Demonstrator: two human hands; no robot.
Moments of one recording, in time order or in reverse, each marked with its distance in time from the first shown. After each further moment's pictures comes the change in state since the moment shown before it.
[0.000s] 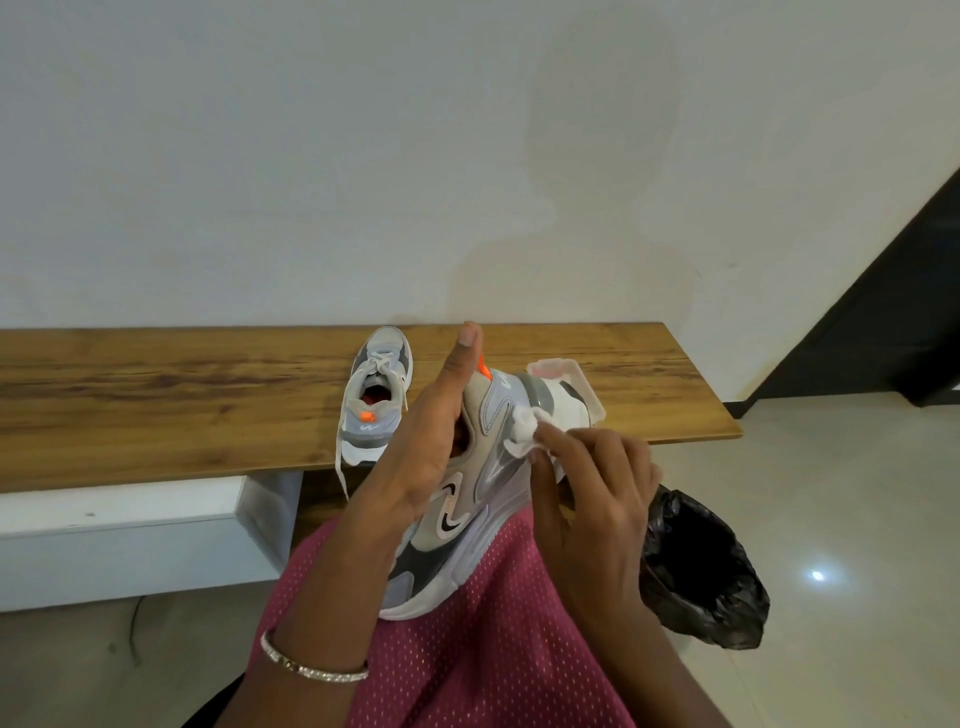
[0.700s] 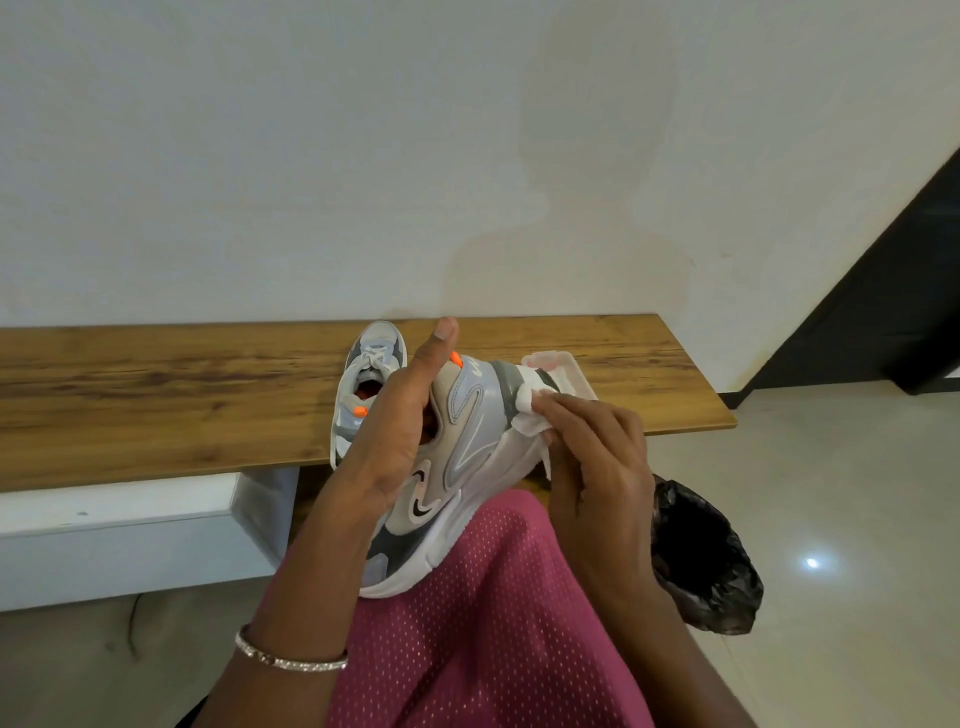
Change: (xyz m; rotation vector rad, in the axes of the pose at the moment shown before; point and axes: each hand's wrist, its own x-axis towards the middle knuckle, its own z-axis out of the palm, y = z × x) left_hand 0.020 -0.022 -0.026 0.003 0.043 0.057; right_hand 0.014 0.008 -0.008 0.167 -0.102 0.015
